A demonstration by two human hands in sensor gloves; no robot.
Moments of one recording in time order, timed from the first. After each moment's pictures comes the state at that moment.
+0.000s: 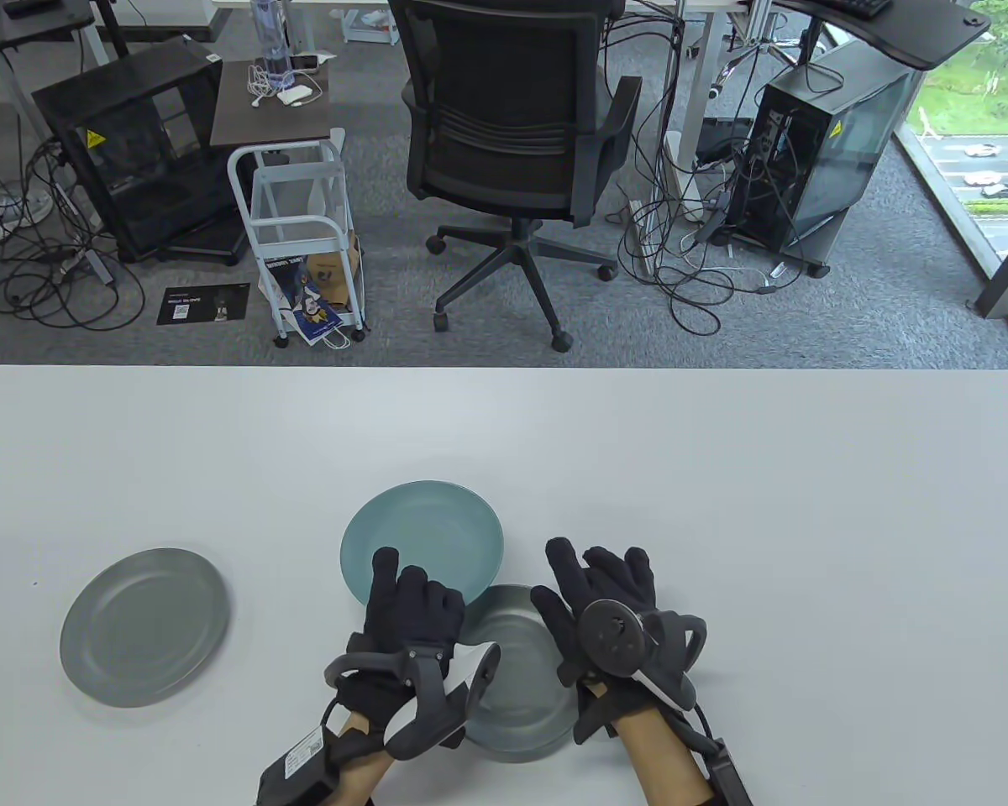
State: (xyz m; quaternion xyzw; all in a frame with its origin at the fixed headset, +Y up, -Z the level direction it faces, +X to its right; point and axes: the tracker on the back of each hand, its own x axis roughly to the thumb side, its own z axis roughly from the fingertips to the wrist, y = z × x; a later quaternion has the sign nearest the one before) left_hand -0.099 -0.706 -0.285 0.29 -0.03 -0.12 0.95; right_hand 0.102 -0.724 -0.325 0.10 -0.16 0.97 0.16
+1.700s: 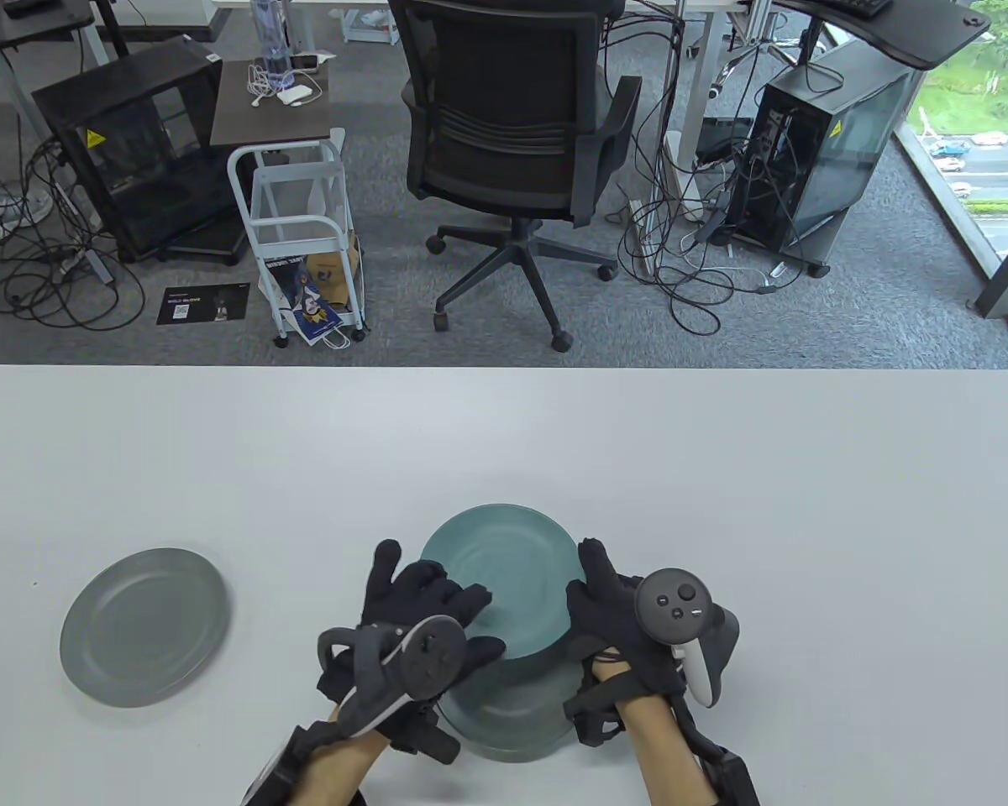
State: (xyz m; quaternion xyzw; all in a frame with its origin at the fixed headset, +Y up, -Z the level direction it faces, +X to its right) left_hand -0.143 -0.672 -0.296 0.14 -0.06 0.12 0.98; right_hand 0.136 -0.739 -0.334 -0.04 -0.02 0.90 0.43
